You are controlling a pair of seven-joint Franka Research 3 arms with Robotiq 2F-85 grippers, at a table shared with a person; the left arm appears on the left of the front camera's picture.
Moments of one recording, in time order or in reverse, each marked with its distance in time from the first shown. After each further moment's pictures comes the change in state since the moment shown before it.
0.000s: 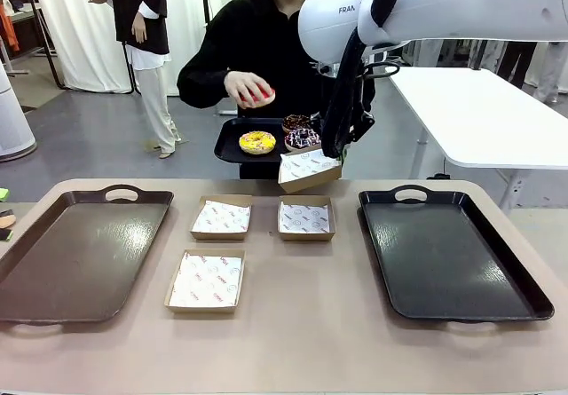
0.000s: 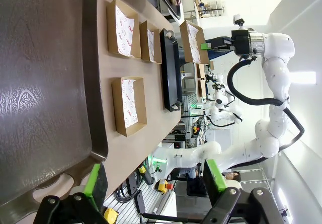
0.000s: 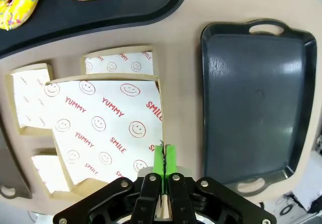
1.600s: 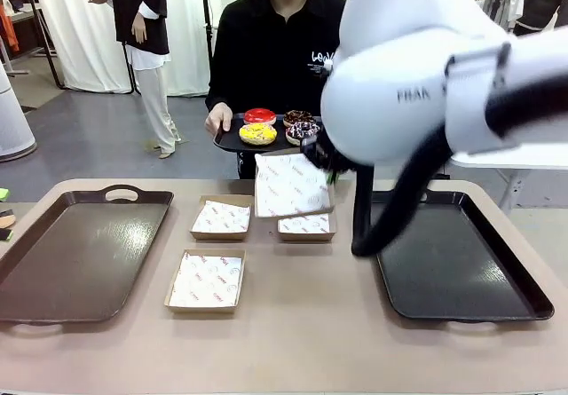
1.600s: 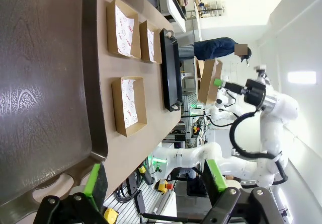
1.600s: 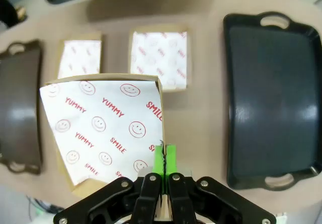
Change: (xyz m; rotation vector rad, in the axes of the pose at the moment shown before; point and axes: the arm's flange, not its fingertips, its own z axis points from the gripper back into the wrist) left arm 0.000 0.000 0.000 0.000 0.000 -0.001; right arm -0.175 -0.011 0.036 0.168 -0.327 0.020
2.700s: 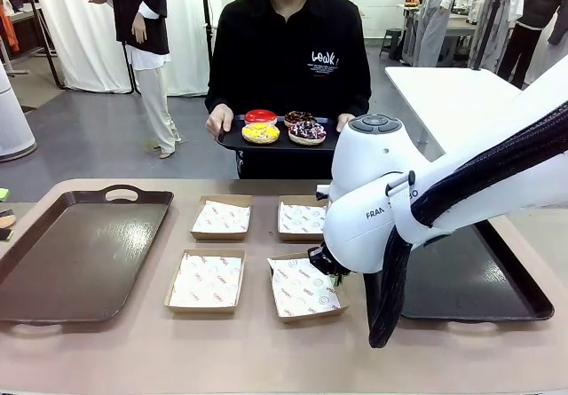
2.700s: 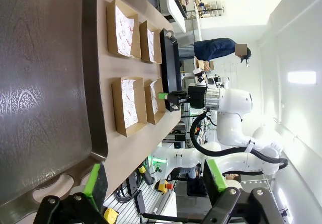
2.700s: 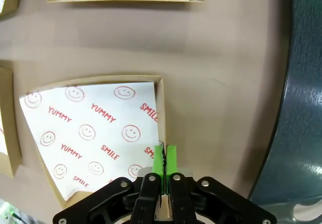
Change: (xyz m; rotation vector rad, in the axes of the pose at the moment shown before) left arm 0.000 0.000 0.000 0.000 0.000 0.000; right arm -0.088 -0.034 -0.189 -0.026 0.254 0.162
